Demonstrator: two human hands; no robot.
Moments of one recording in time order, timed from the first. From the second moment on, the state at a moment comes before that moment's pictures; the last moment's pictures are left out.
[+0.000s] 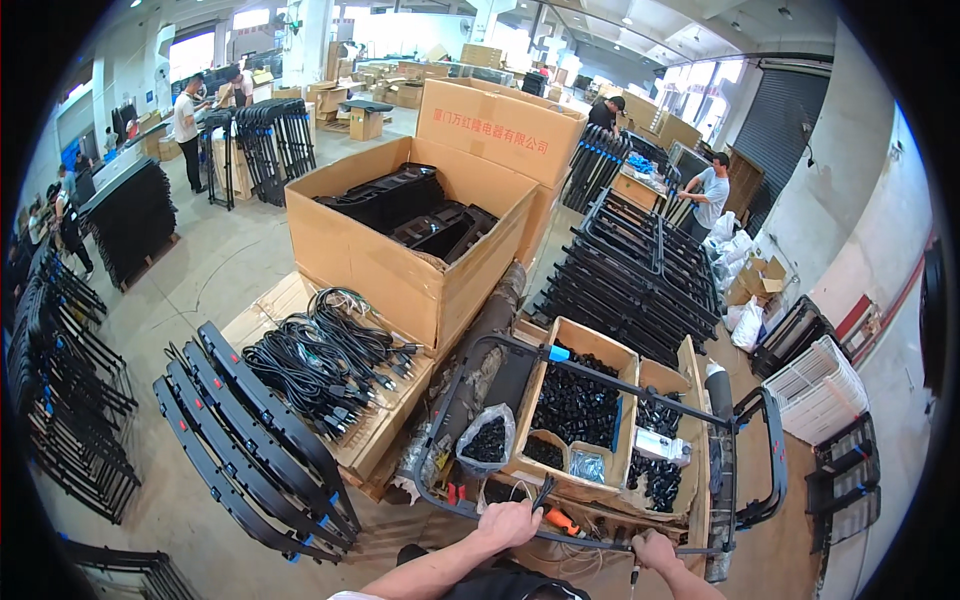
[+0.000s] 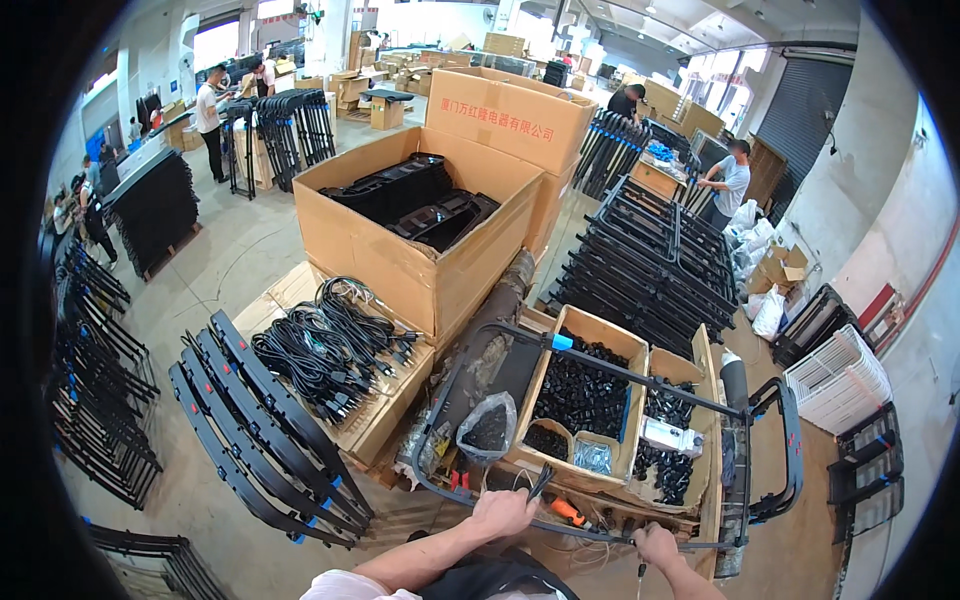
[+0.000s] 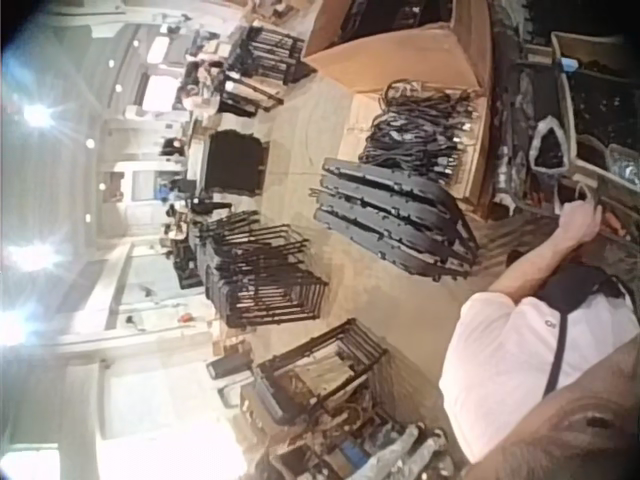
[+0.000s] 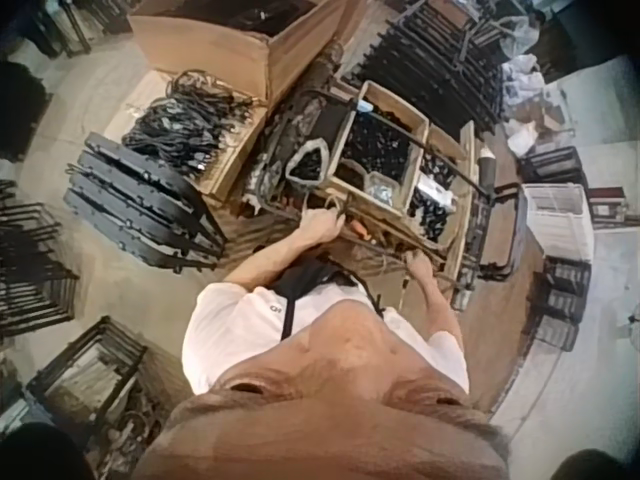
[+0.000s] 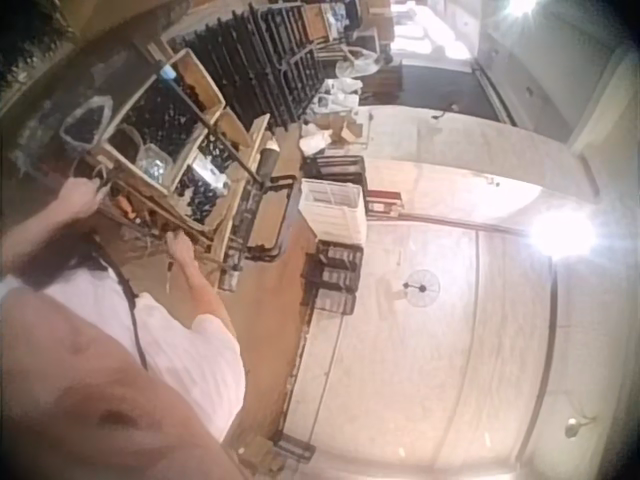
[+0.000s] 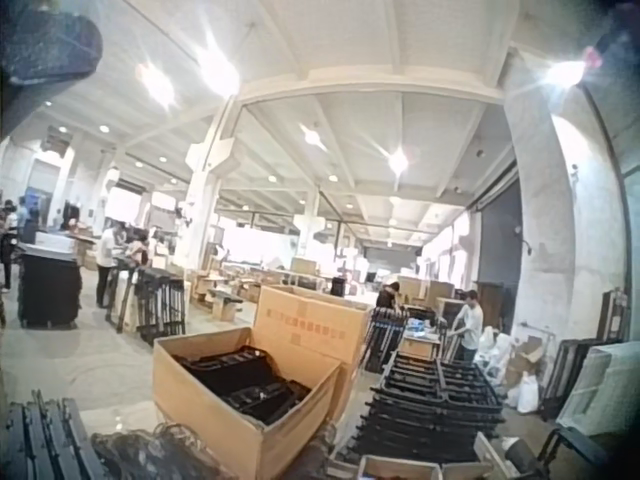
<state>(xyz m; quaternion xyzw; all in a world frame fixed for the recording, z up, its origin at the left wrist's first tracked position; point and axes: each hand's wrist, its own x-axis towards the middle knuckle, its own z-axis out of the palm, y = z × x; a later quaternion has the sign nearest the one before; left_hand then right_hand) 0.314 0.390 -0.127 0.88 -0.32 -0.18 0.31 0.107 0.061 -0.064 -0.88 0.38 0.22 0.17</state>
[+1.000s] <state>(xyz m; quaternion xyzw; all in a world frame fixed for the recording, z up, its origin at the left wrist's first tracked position) 0.324 0.388 -0.125 0.87 -0.30 -0.23 0.33 0.109 0.073 -0.048 -0.93 0.18 0.31 -0.11</state>
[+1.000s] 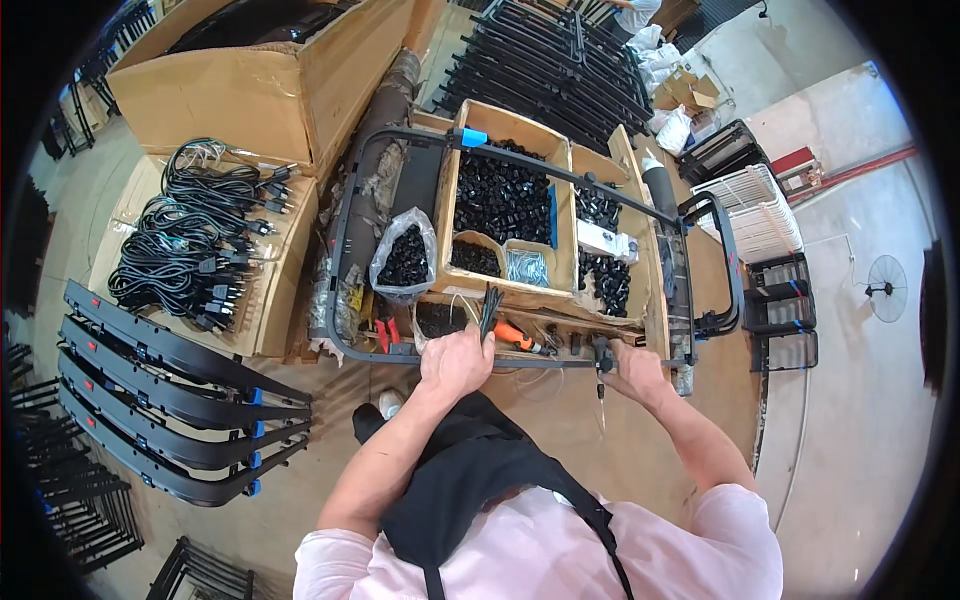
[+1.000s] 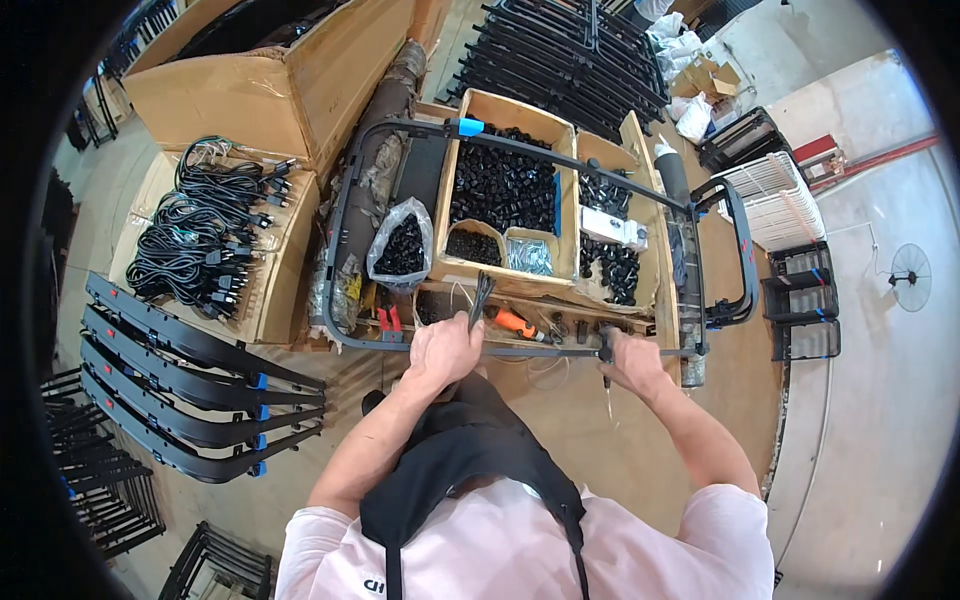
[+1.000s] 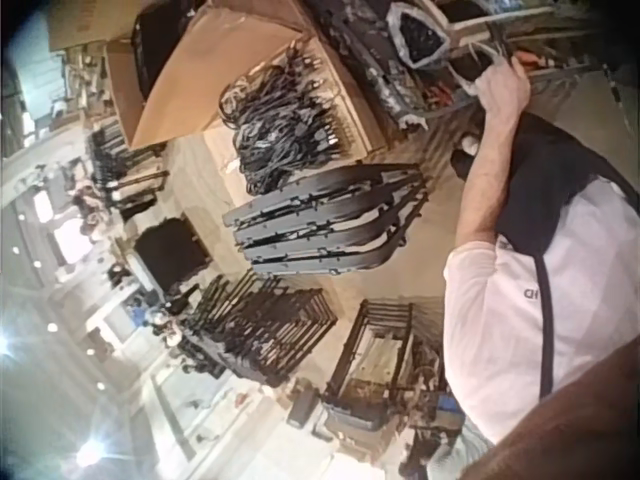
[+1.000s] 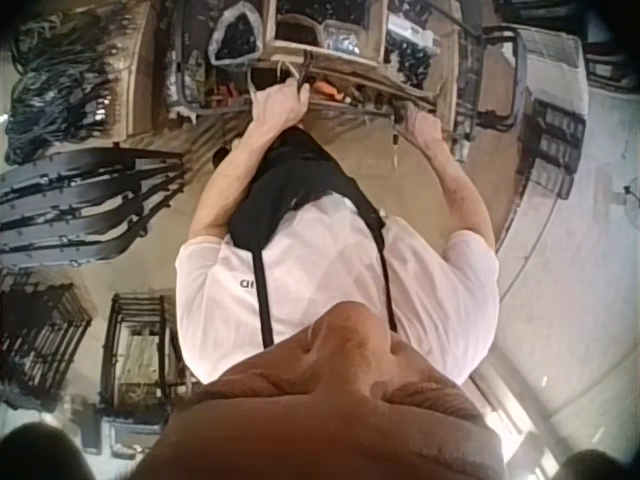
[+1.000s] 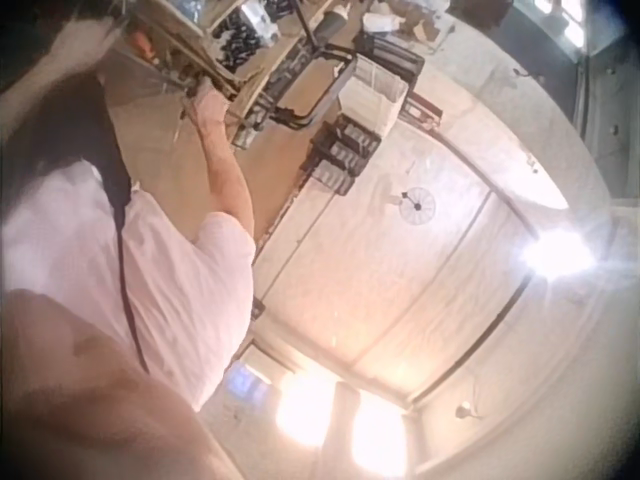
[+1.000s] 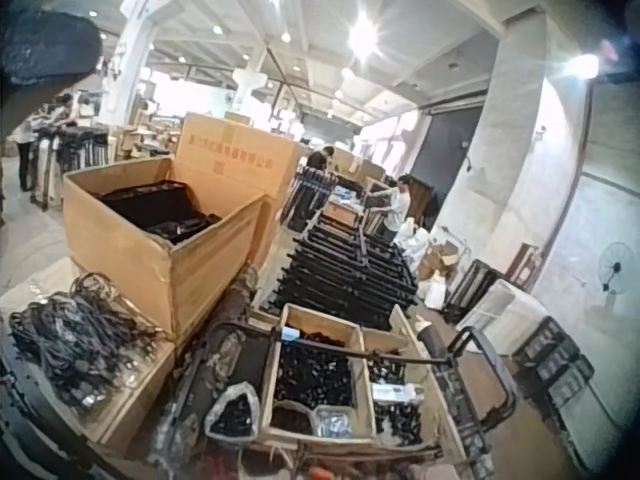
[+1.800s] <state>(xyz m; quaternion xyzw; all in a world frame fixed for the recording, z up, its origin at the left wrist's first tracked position) 0.330 0.384 -0.133 0.87 -0.31 -0.19 0.35 0.113 0.072 -0.052 -0.94 0.18 0.26 -0.16</state>
